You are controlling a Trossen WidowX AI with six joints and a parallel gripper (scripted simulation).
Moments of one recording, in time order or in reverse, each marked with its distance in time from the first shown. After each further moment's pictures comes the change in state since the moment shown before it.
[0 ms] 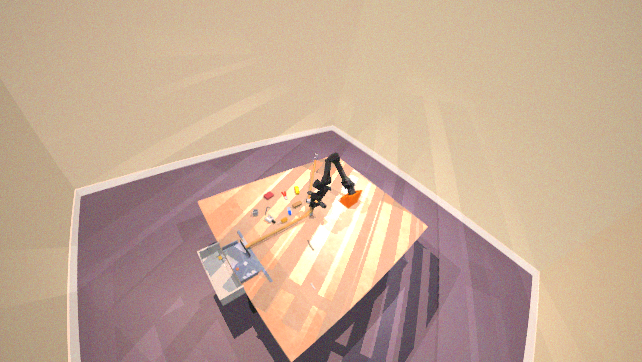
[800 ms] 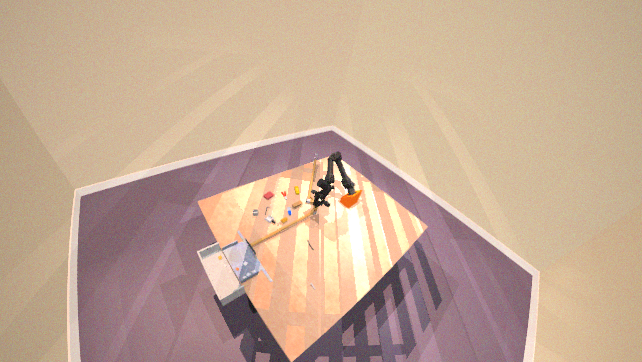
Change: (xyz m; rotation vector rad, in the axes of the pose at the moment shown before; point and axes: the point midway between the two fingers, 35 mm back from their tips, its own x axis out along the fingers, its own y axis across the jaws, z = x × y) arm -0.020 0.002 -0.033 -0.002 0.000 0.001
